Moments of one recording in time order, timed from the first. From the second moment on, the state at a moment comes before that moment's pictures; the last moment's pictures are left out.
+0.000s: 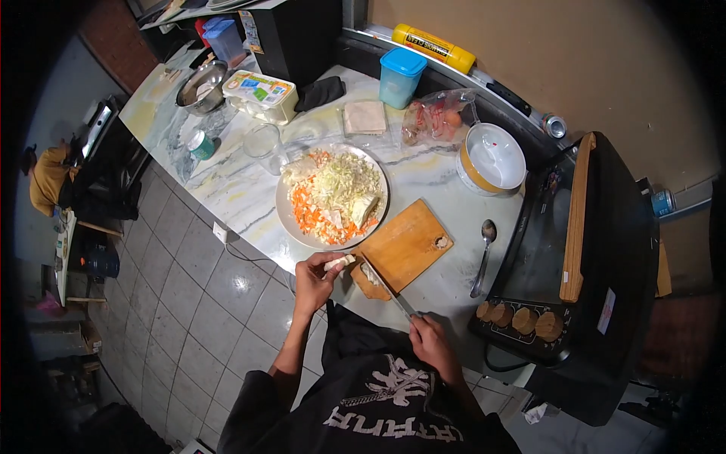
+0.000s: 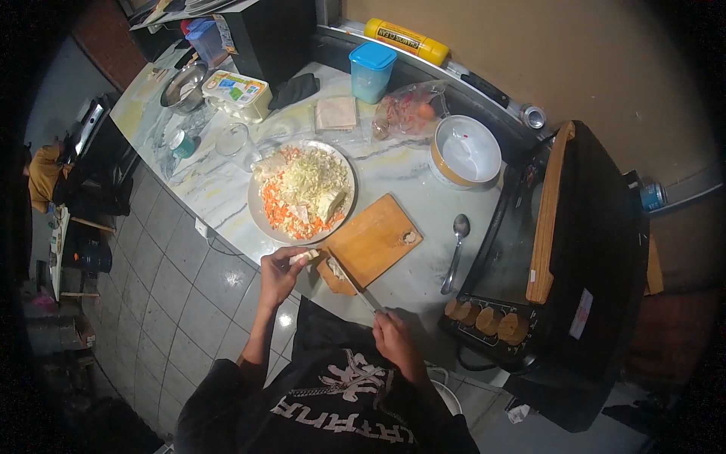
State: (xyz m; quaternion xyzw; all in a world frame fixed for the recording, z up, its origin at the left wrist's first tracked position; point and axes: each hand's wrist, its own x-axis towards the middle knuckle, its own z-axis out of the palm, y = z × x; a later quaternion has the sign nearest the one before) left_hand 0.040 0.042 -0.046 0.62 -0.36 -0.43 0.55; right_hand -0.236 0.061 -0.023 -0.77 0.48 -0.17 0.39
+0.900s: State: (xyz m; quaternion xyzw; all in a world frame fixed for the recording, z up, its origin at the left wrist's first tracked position) left_hand -0.013 0.003 -0.049 0.60 -0.63 -0.25 0.42; right_hand -0.227 0.049 -0.022 -0.72 0.58 -0.12 0.36
